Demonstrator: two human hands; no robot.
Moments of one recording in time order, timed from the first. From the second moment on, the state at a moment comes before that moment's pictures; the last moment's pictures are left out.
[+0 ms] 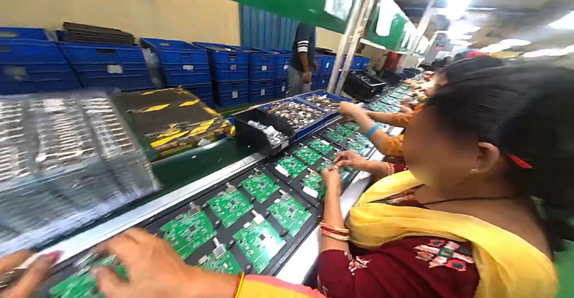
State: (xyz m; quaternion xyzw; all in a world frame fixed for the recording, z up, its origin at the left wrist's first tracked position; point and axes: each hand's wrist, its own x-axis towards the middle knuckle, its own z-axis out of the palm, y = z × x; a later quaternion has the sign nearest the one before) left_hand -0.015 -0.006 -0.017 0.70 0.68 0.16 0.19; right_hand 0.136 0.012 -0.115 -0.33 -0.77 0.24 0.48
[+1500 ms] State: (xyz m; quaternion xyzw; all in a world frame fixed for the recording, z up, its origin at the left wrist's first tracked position) left_hand -0.062 -0.157 -0.167 0.65 0.70 0.29 0.03; right_hand 0.212 -0.003 -0.168 -0.29 -0.93 0.13 0.21
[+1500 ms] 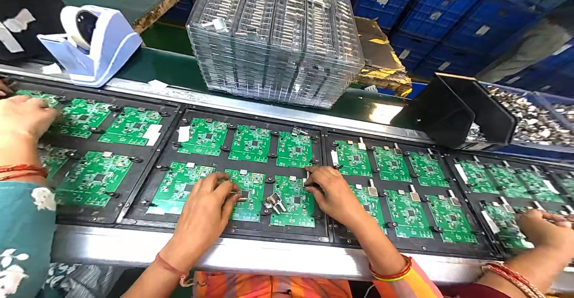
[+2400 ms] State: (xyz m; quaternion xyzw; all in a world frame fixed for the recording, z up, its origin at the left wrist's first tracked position) left_hand -0.074 -0.019 -0.120 0.73 0.59 0.31 0.15; right_hand 0.188 0.070 -0.133 -0.43 -0.86 0.18 0.22
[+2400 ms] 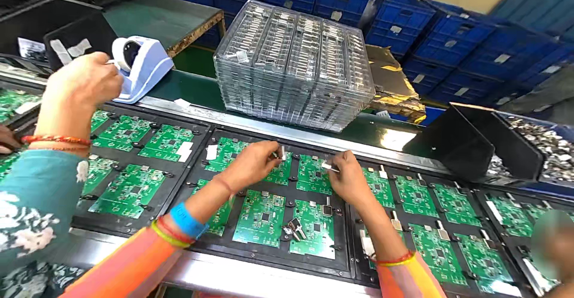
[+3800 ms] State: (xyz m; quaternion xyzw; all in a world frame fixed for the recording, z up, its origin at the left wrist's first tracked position) left_hand 0.041 -0.087 -0.122 0.81 0.52 0.15 0.24; right_hand 0.225 0.114 -0.149 -0.44 -0.89 0.06 0.10
